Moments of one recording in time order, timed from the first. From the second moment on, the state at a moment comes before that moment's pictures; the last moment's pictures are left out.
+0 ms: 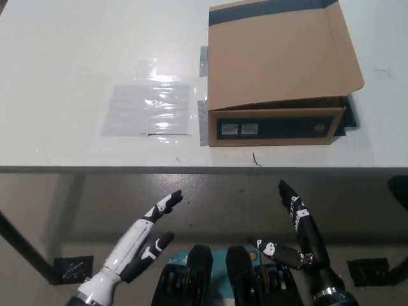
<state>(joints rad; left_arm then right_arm) -0.08 0.24 -0.19 0.06 0.22 -0.36 -0.12 -0.16 -0.01 0.14 0.43 -0.09 -0.42 -0.05</state>
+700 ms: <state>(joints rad) -0.13 0.24 -0.16 0.25 0.26 -0.41 -0.09 -0.16 -0.01 0.14 0.43 -0.09 -0.42 -0.05</state>
